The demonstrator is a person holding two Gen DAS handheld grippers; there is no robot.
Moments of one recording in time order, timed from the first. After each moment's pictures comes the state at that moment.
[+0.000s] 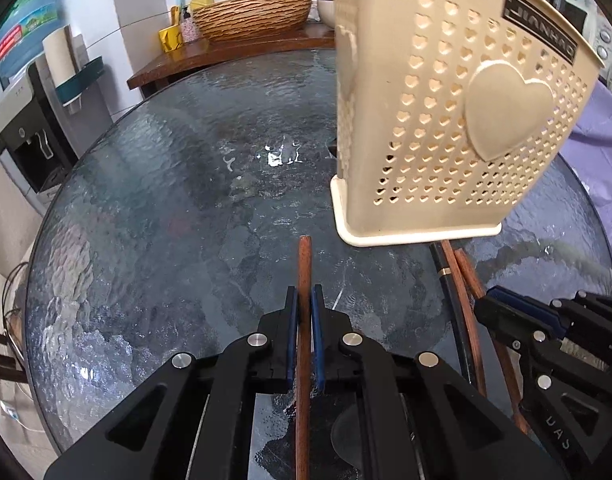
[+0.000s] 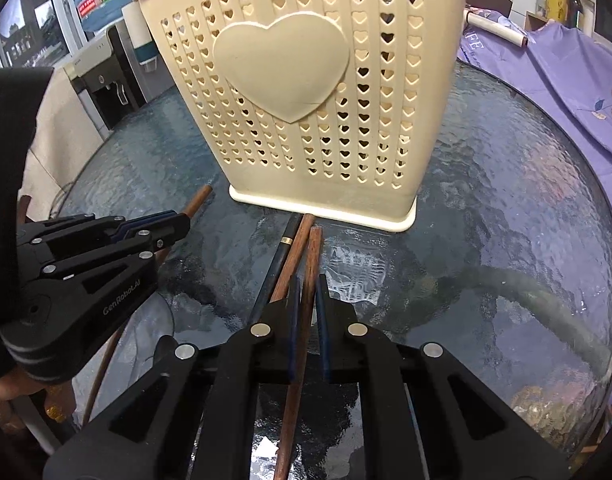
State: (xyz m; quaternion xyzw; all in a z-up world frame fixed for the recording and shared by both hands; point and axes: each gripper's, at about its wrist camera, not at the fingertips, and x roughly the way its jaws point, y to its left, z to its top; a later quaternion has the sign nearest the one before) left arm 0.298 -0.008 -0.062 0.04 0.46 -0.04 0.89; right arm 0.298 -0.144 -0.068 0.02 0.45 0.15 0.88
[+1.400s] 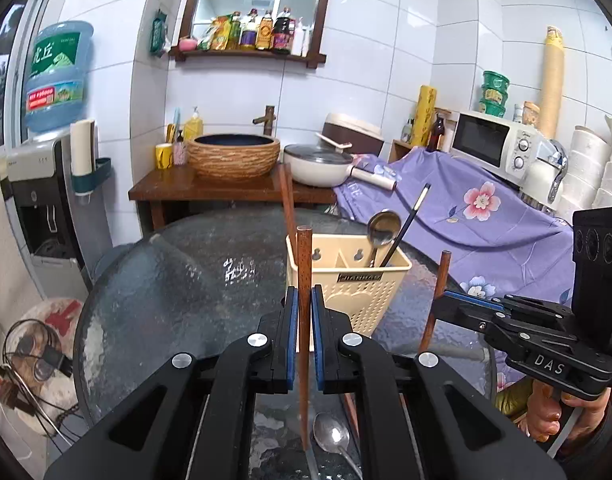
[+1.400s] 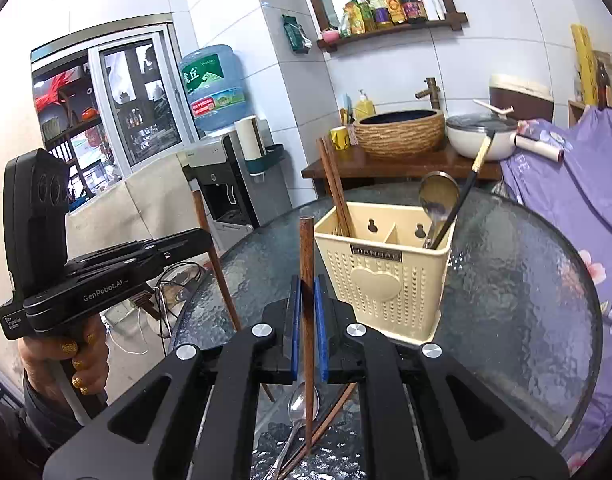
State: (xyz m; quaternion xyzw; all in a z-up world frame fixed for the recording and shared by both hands) left arm 0.189 0.010 0.110 -0.03 0.24 -0.13 0.96; right arm 0.213 -0.184 0.101 0.06 0.25 0.30 0.92
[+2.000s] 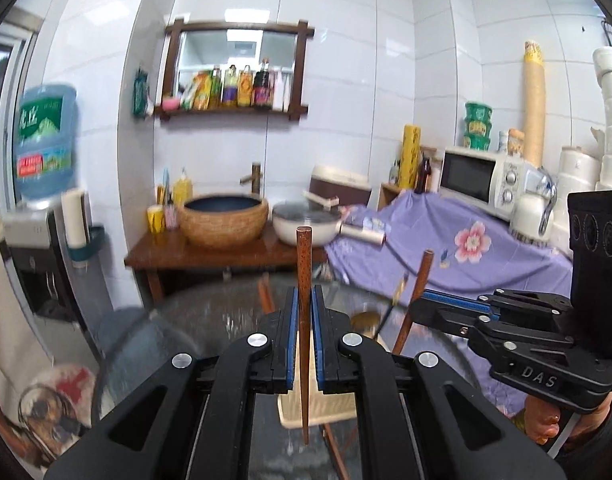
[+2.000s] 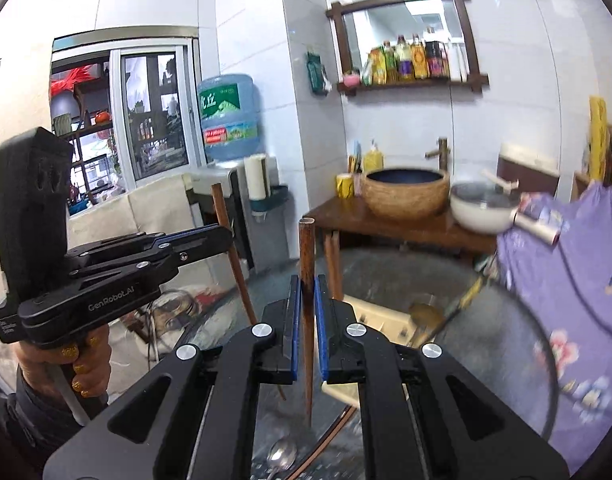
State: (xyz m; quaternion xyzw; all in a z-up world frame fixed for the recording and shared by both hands) left arm 0.206 -0.011 0.198 0.00 0.16 -0.14 0.98; right arm 0.240 -0.180 0.203 0.00 0.18 0.29 0.94
